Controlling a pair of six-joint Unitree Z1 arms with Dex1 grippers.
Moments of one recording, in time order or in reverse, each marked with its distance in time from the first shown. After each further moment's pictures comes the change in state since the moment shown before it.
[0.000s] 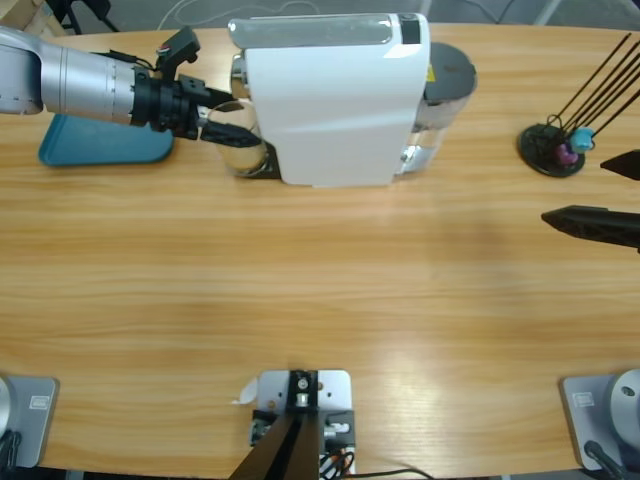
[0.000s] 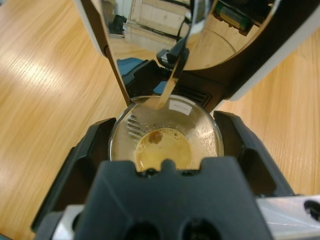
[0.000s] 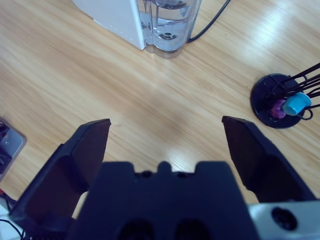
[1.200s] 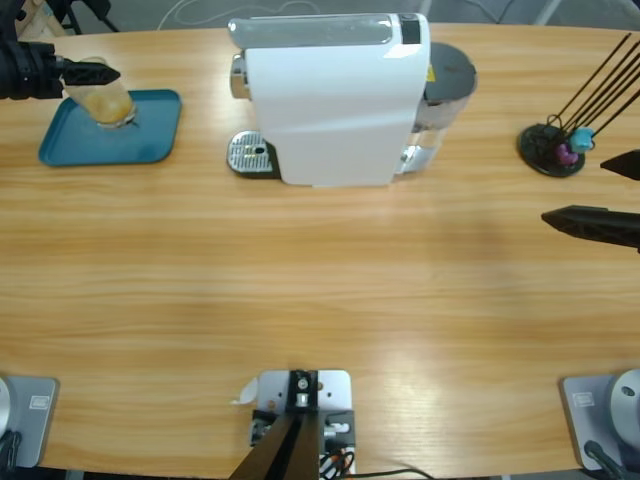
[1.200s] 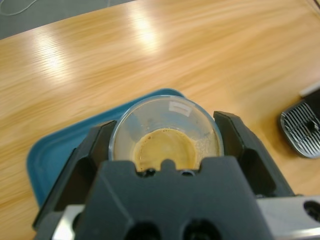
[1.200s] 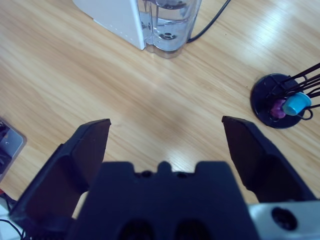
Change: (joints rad) arm 0 0.419 -0.158 0.133 -0.086 0.242 -0.279; arm 1 0.000 0.000 0.000 0.000 0.000 0.000
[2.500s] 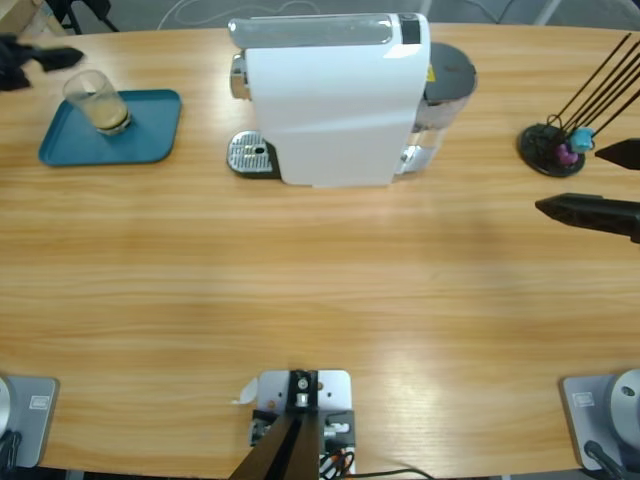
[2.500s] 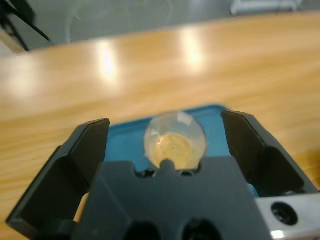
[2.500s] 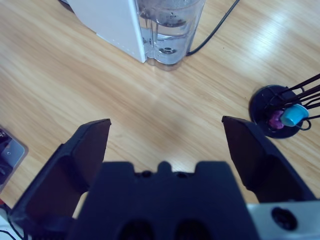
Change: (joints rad) arm 0 -0.017 -0.131 0.119 -0.153 0.273 -0.115; arm 1 0.000 -0.001 0.024 -0.071 0.000 0.001
